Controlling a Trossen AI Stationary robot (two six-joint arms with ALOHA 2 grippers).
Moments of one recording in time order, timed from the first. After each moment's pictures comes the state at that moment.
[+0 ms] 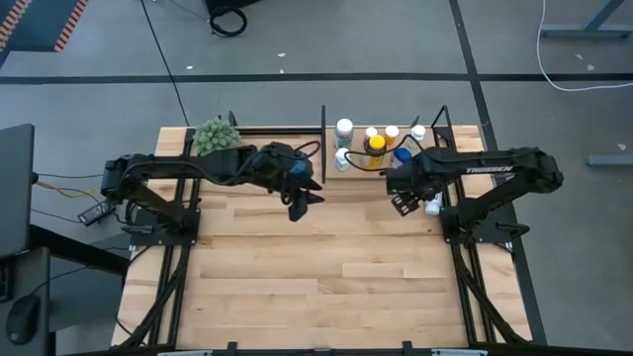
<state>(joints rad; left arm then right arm) 0.08 1.50 1.35 -0.41 0.10 -0.23 -0.06 1.31 1.16 -1.57 0.13 0.99</state>
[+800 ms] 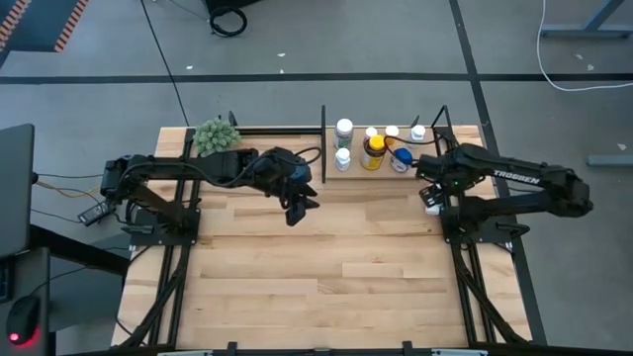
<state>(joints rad) 0.06 1.50 1.35 -0.50 0.10 -0.28 -0.41 0.97 0.79 -1.52 0.19 0.79</state>
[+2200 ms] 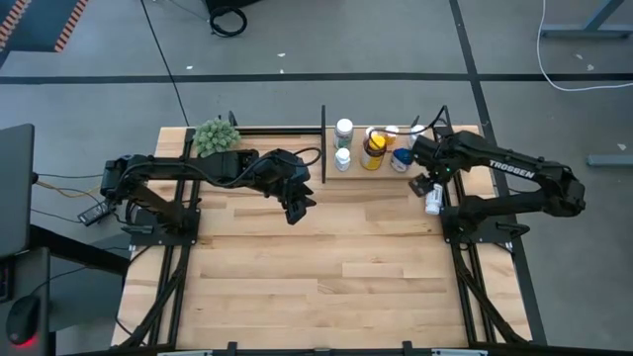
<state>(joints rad) 0.06 1.50 1.35 -0.55 0.04 -0.33 -0.51 1.05 0.92 -1.38 0.16 0.57</state>
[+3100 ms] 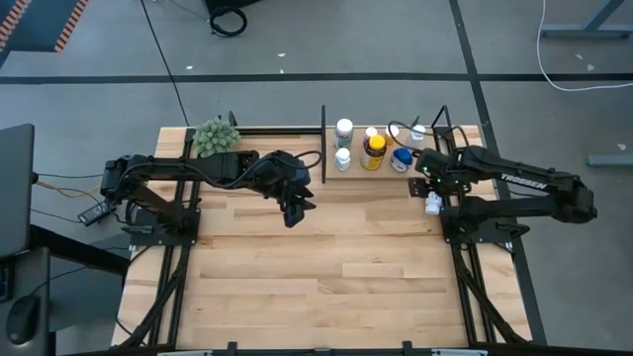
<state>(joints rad) 0.05 1.50 1.35 -0.55 0.07 -0.27 -0.43 0.88 0.75 -1.26 0.06 1.07</state>
